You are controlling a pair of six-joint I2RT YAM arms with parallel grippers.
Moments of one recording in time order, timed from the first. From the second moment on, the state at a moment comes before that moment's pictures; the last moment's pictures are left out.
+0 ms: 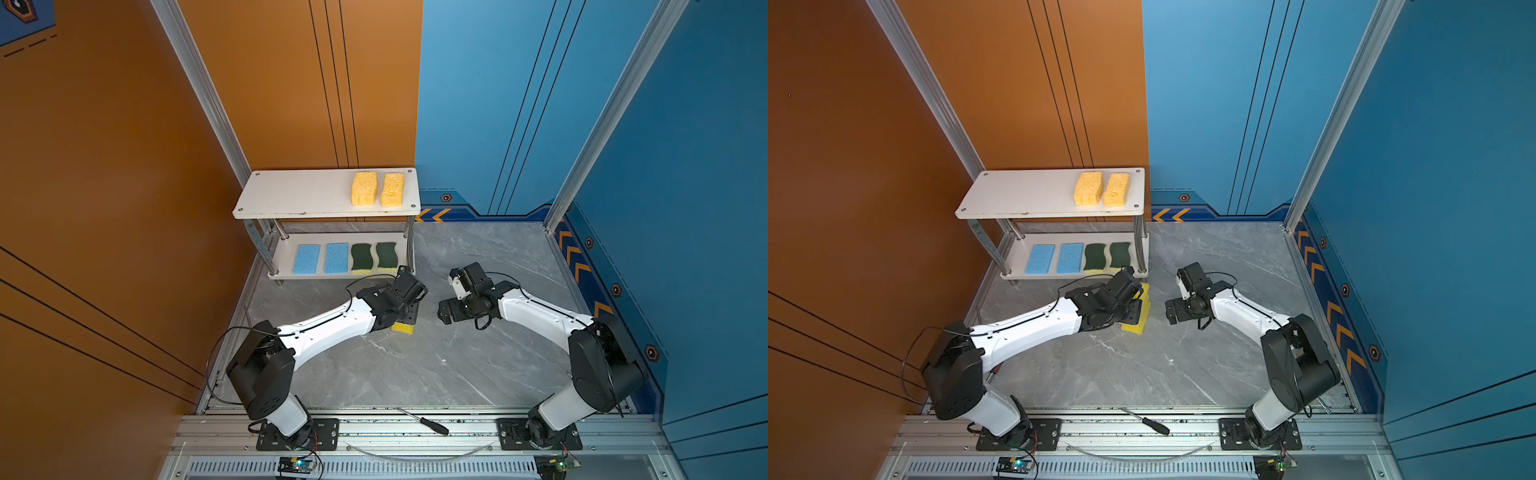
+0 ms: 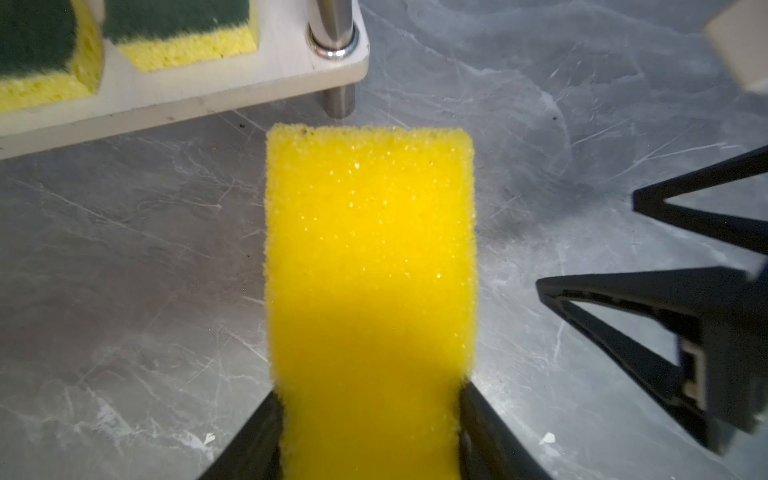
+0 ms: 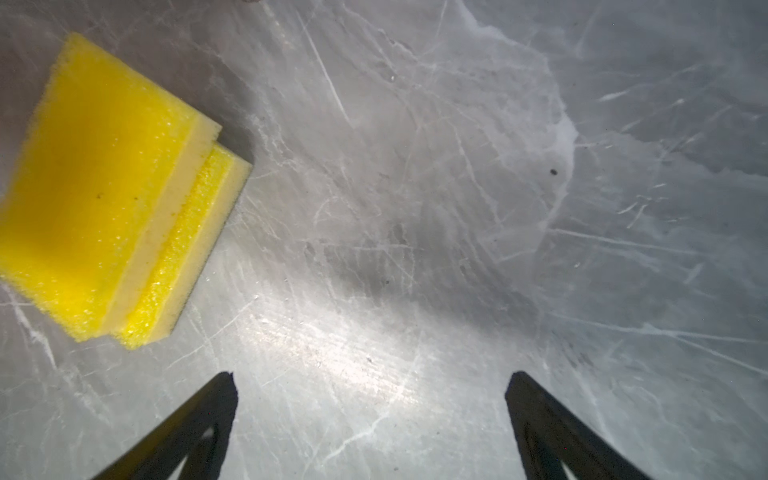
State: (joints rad) left arm -0.83 1.56 1.18 -0.59 -0.24 -0.55; right arm 0.48 1.59 1.00 -0.53 -0.10 0.23
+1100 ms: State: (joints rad) left arm -0.45 1.18 1.46 -0.77 -0.22 -0.35; right arm 0.44 1.53 1.00 -0.44 -0.35 0.29
